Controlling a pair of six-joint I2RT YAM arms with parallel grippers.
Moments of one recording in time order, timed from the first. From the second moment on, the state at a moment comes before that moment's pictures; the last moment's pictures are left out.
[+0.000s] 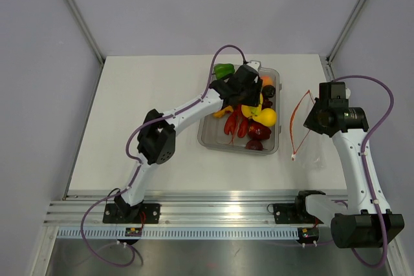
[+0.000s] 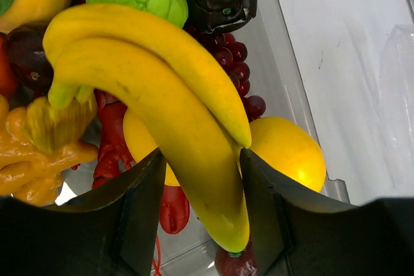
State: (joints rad) left arm -0.84 2.23 2.07 -0.53 -0.07 -0.46; right arm 0.01 1.08 1.21 -1.07 0.19 0.47
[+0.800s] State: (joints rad) left arm -0.73 1.82 1.72 -0.49 0.54 -0.19; right arm 0.01 1.08 1.21 -1.06 0.14 0.48
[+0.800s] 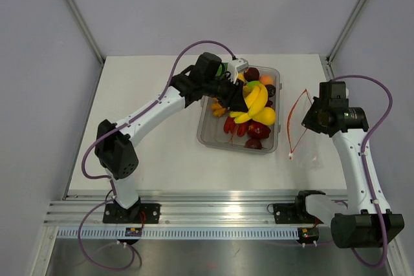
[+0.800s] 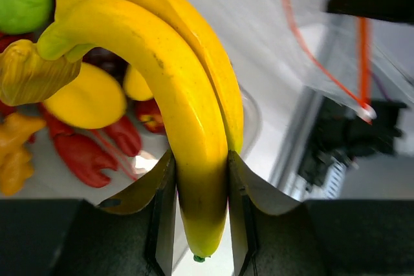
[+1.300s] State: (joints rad) left arm -0.67 1.69 1.54 -0.33 1.32 -0.24; right arm 0.01 1.17 1.24 -1.00 -0.12 0.42
